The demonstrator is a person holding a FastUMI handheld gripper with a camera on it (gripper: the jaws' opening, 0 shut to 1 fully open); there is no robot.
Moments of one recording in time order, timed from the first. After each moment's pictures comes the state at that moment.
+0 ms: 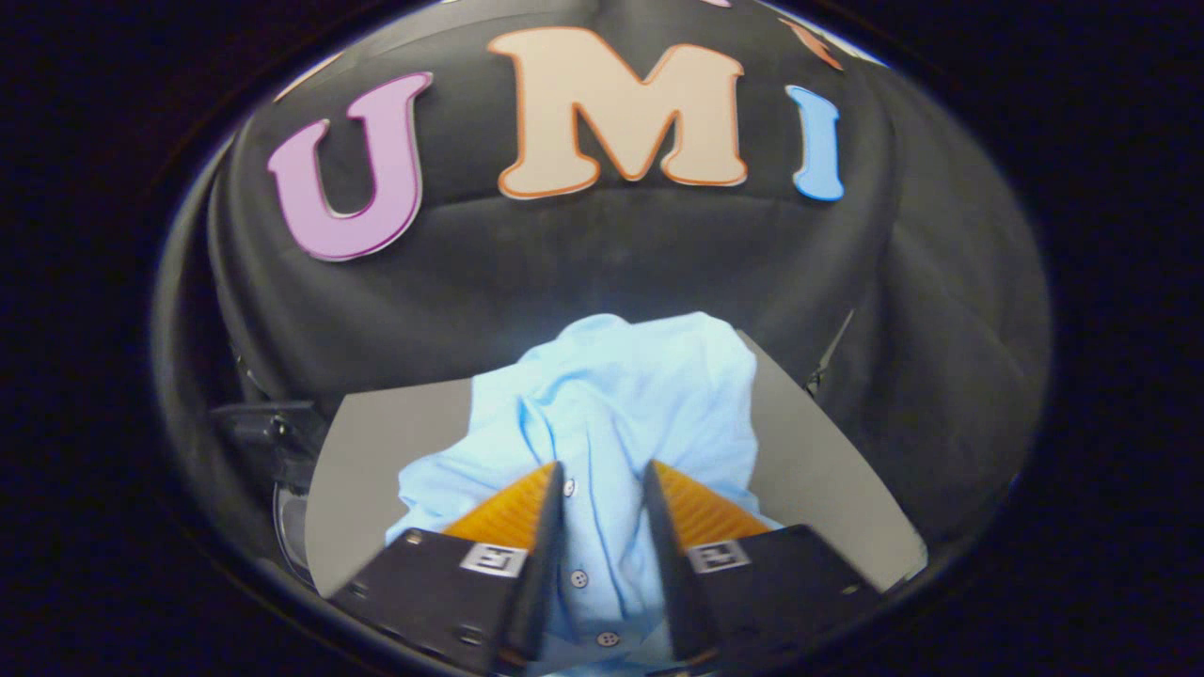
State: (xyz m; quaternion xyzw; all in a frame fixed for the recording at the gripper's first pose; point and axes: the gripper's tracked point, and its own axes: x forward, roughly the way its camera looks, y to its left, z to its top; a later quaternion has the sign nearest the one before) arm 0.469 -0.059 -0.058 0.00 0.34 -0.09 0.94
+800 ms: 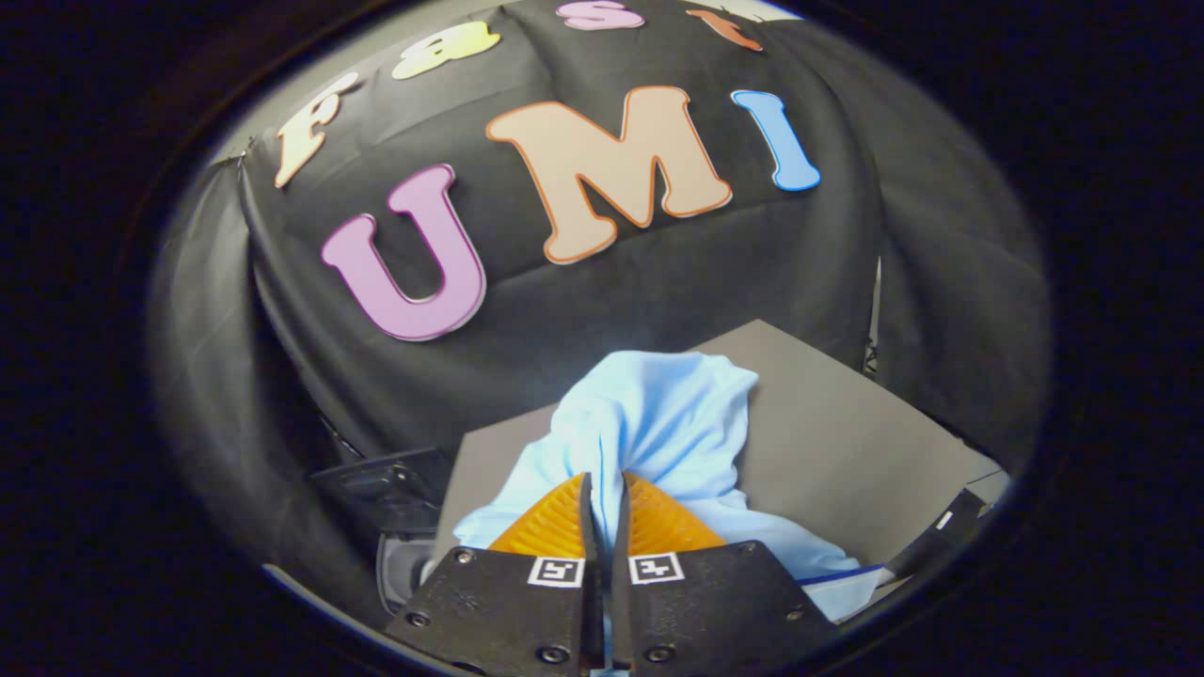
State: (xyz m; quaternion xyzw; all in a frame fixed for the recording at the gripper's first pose) arm 0.465 -0.039 -0.022 0.11 0.26 -0.01 0.96
